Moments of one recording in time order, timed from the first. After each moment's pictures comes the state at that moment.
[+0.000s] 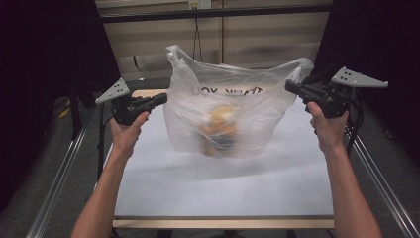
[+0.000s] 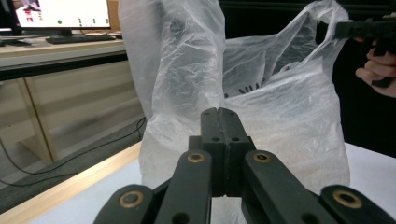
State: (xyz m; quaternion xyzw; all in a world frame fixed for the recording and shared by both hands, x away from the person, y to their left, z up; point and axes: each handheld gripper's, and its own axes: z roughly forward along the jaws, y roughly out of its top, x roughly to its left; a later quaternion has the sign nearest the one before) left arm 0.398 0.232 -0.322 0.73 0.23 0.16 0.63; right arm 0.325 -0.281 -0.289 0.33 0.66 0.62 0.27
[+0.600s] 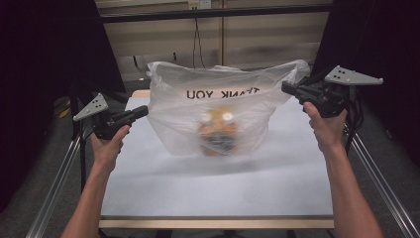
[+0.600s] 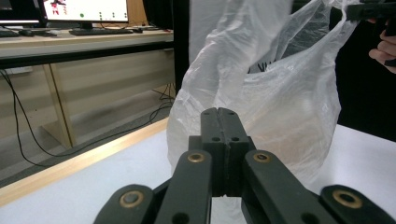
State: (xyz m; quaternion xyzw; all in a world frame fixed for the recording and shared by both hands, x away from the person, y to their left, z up) left arm 0.375 0.280 -0.345 0.72 0.25 0.17 0.62; right arm 0.323 -0.269 -0.285 0.34 0.68 0.60 0.27
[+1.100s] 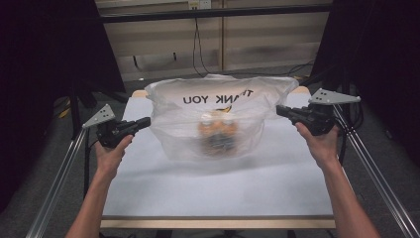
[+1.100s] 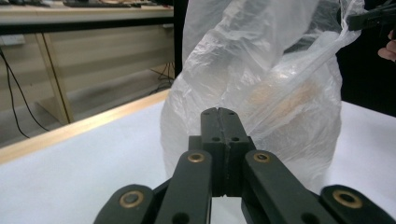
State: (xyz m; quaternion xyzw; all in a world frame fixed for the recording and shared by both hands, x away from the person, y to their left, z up) left arm 0.379 0.281 -0.379 0.75 0.26 0.15 0.59; right arm 0.317 -0.264 -0.335 0.36 0.73 0.53 0.24
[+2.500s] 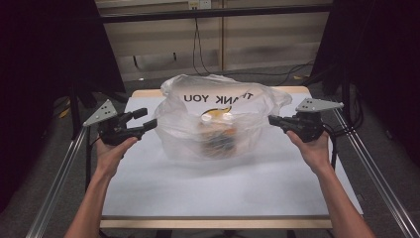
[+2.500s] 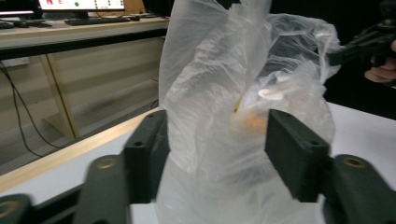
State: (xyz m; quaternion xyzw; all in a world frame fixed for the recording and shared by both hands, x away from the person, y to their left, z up) left arm 0.373 0.262 -0.354 0.75 0.24 0.18 0.59; right arm 0.320 -0.249 -0.358 0.36 0.75 0.51 0.21
